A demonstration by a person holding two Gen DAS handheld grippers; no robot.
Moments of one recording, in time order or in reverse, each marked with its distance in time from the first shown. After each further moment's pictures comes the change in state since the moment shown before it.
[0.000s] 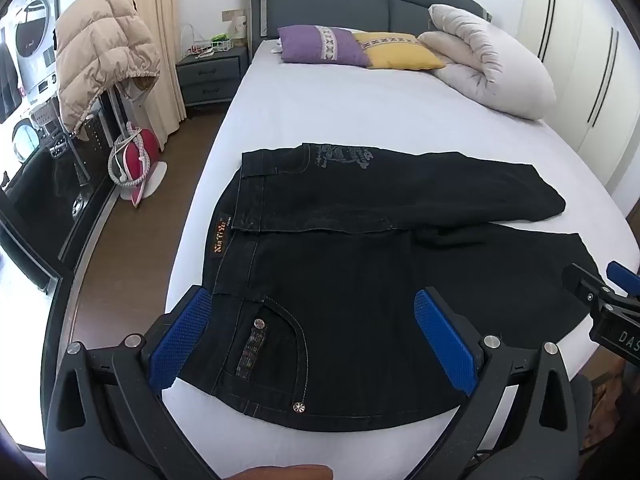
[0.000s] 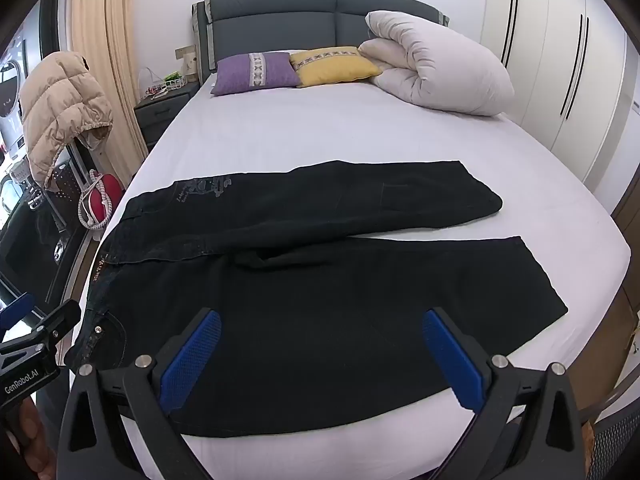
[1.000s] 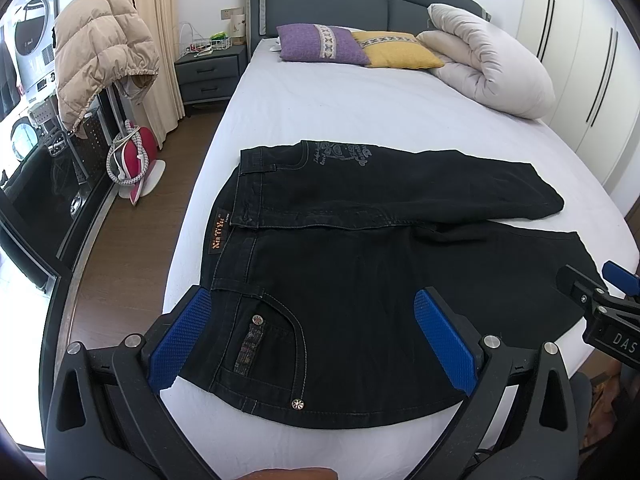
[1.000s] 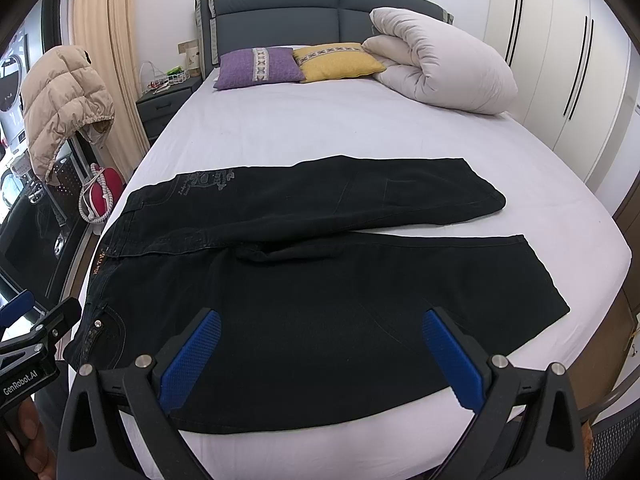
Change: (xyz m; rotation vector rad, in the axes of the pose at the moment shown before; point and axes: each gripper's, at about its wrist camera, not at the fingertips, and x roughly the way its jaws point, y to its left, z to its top) left arm -0.003 -0.001 -0.003 0.012 0.000 0.010; right arm 0.006 0.005 -0.006 -0.009 0.012 -0.007
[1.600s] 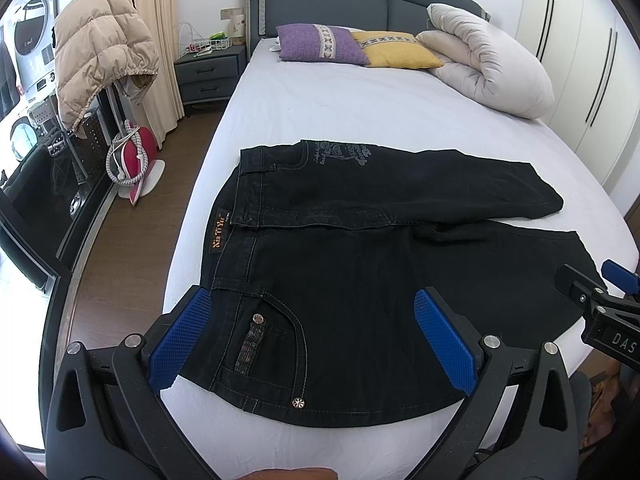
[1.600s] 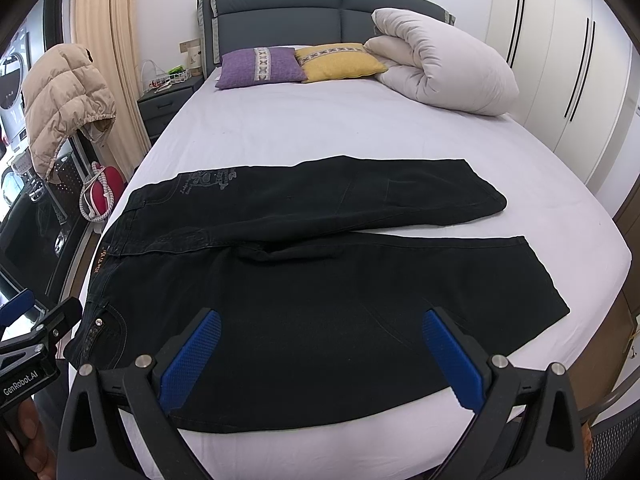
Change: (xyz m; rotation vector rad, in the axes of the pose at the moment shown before) left arm 0.005 0.002 0.000 -0.002 0.002 0.000; right arm -0.001 0.001 0.002 -0.001 0.002 -0.001
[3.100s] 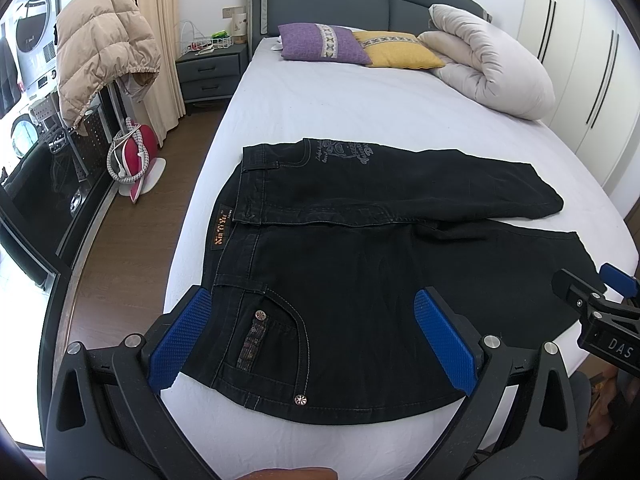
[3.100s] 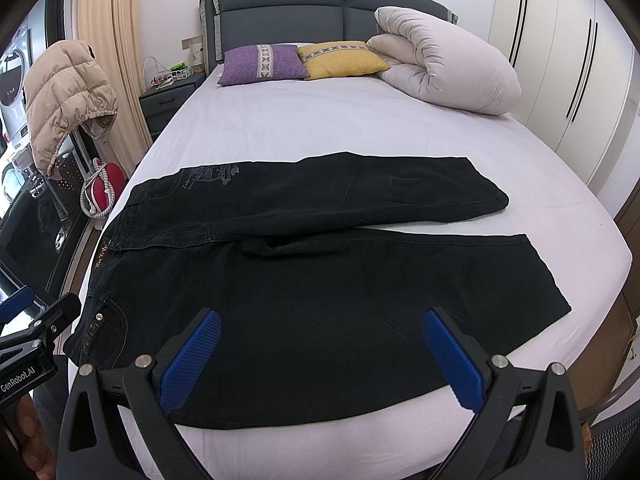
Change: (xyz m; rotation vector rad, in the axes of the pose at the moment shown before) left arm -0.002 0.000 -0.003 -0.002 0.004 -0.003; right arm 0.006 0.007 -0.006 -0.004 0.003 -0.001
